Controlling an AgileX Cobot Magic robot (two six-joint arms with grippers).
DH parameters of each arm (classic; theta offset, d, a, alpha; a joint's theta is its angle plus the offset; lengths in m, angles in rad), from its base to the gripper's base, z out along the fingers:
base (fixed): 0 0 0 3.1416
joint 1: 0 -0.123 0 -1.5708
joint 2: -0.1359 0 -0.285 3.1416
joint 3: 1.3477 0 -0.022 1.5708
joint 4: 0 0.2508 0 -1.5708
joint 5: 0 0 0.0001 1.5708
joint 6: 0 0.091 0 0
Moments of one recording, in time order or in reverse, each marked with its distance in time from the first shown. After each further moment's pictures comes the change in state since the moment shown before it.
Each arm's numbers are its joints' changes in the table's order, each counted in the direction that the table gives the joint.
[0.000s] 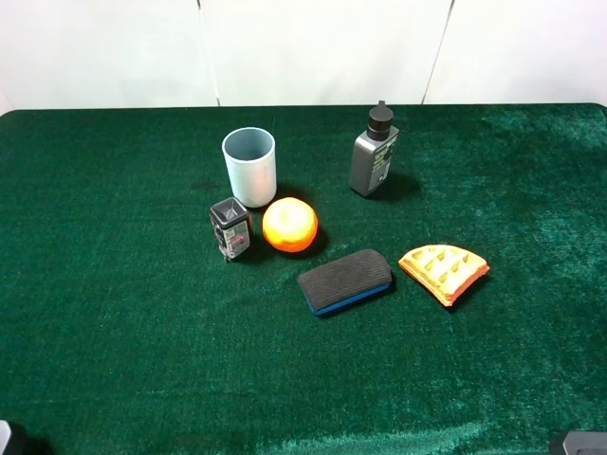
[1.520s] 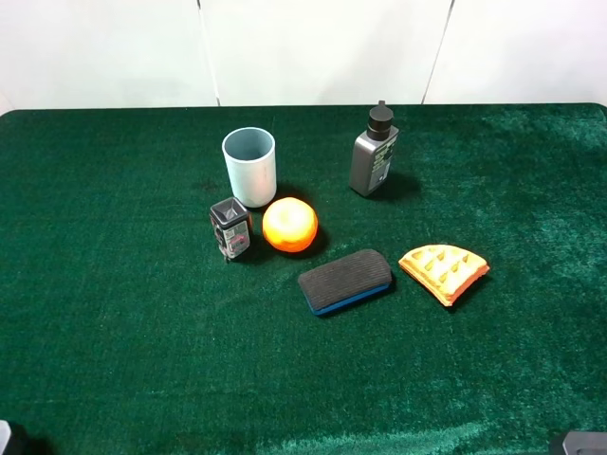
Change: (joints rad) left arm 0.000 0.000 0.000 0.000 0.000 0.000; right arm 0.000 -0.525 -0.167 0.054 -0.045 -0.249
